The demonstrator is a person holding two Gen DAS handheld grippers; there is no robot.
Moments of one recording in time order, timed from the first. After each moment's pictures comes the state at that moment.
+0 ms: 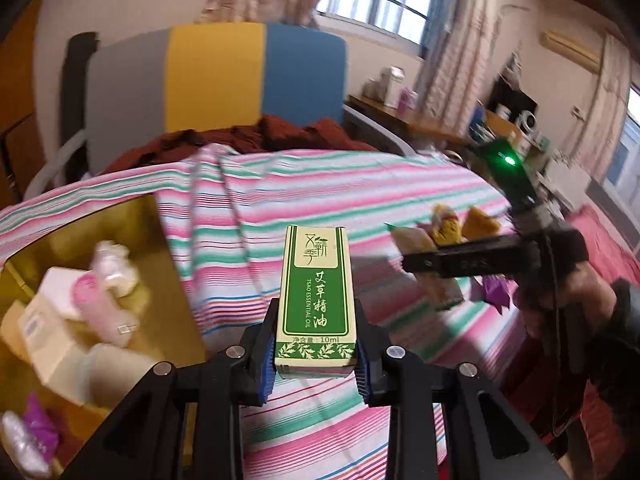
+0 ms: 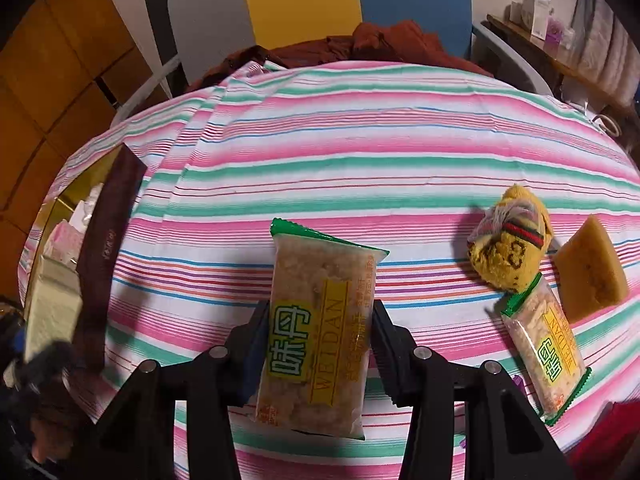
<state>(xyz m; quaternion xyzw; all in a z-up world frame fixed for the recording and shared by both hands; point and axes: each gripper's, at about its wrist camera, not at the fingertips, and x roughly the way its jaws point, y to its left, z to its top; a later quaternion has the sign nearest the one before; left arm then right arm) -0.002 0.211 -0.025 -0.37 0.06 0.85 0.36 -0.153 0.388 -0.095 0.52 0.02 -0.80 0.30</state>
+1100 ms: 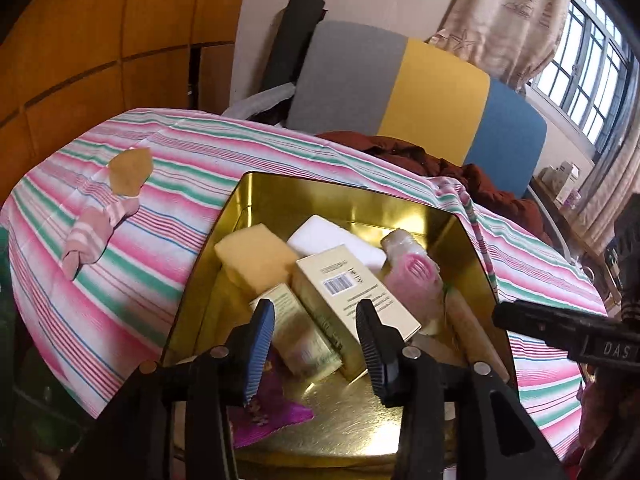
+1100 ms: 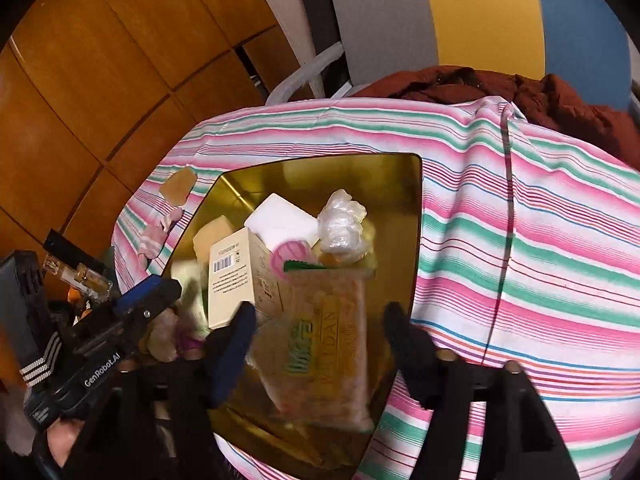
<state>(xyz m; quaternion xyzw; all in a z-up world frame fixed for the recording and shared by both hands) -0.067 0.006 -0.040 -0.40 -0.07 0.91 0.07 -0.063 0.161 -0.027 0.47 0.02 -0.73 0.49</state>
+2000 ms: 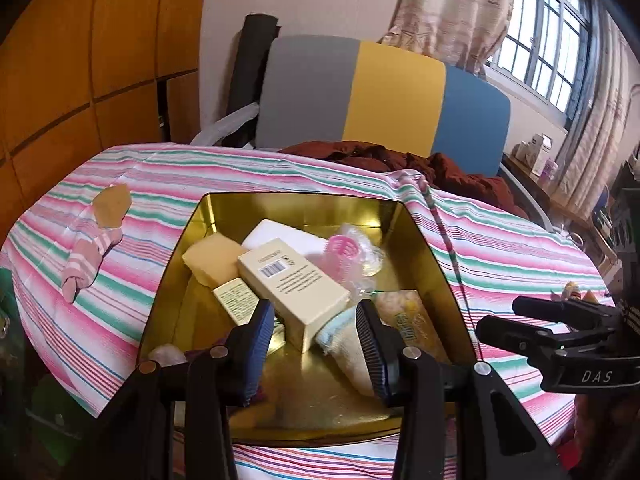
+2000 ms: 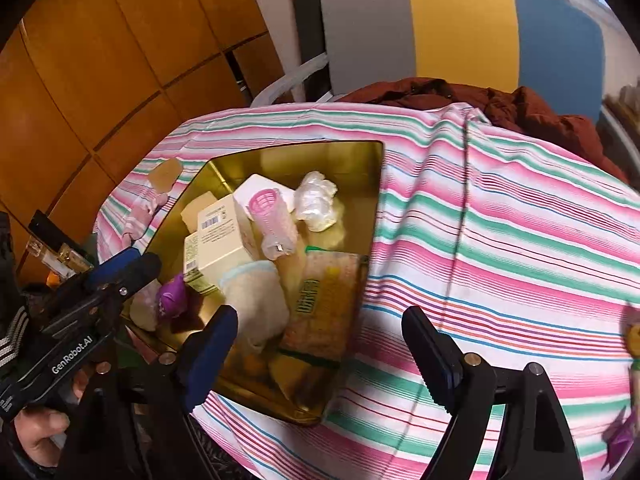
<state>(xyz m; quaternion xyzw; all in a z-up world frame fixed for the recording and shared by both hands) -0.026 0.052 -0.014 -0.37 -0.01 0.92 0.11 -0.031 0.210 -0.027 0.44 0.05 -0.77 0.45</state>
